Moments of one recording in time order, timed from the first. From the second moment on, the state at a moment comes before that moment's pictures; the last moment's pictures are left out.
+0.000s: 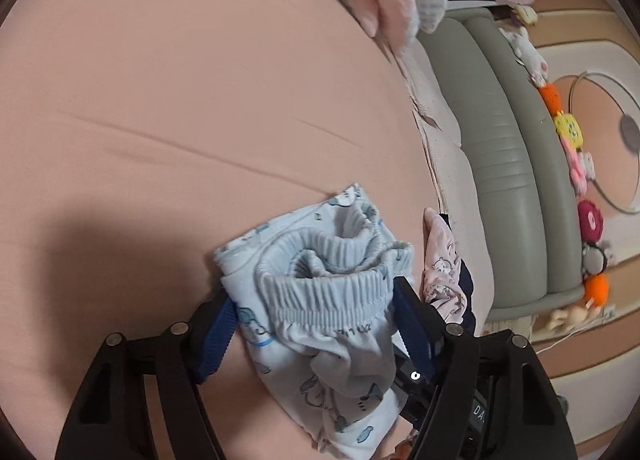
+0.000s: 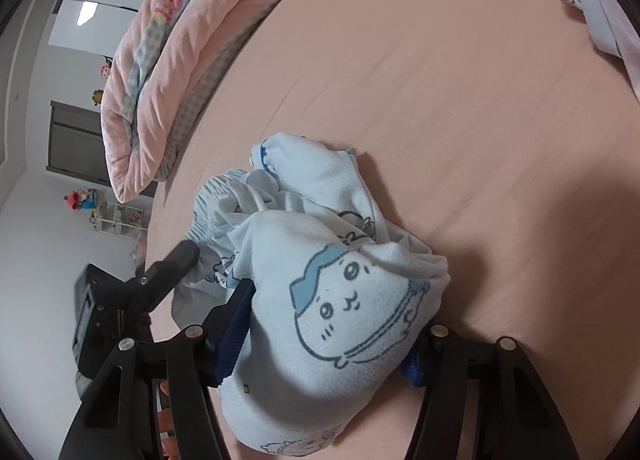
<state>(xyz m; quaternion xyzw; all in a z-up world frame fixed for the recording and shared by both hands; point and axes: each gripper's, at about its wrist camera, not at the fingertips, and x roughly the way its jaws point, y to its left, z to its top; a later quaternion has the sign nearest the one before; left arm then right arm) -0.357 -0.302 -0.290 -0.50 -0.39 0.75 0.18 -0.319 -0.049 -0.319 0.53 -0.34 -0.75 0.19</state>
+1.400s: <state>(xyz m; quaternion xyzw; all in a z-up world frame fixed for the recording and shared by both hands) -0.310 -0.286 -0.248 -0.47 -0.30 0.83 0.07 -0.334 -0.076 -0.264 0.55 -0.21 -0.79 0.18</state>
